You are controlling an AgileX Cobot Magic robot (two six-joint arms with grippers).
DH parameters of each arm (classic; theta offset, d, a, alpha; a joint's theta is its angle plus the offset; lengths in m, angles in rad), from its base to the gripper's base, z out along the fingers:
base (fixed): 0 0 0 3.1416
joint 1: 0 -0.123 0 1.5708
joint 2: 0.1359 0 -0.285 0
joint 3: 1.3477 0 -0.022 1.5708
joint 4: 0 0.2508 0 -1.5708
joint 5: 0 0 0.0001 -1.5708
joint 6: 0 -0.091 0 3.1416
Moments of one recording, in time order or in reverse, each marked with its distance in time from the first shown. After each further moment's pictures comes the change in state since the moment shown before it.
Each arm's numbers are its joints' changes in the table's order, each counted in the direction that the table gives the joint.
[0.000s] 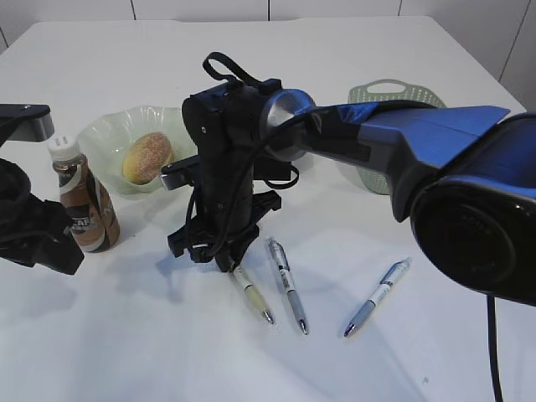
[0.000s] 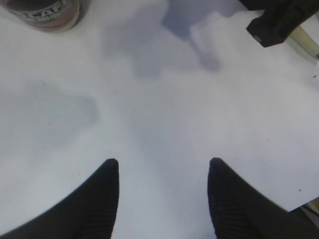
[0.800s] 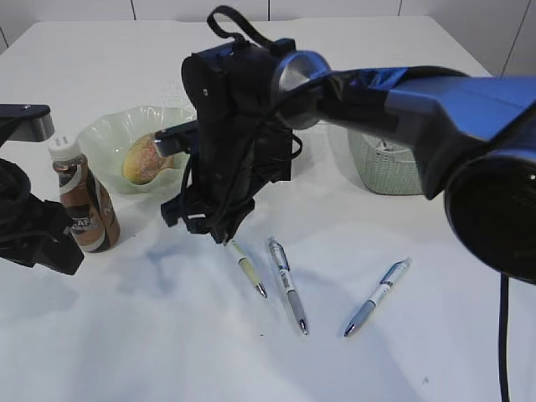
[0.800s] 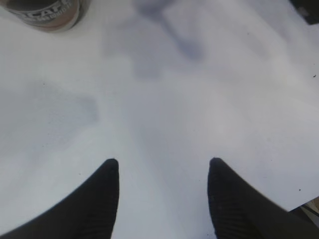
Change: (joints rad) left arm 0.000 0.000 0.000 0.000 0.000 0.000; right arm 0.000 -0.082 0.000 0.000 0.000 0.000
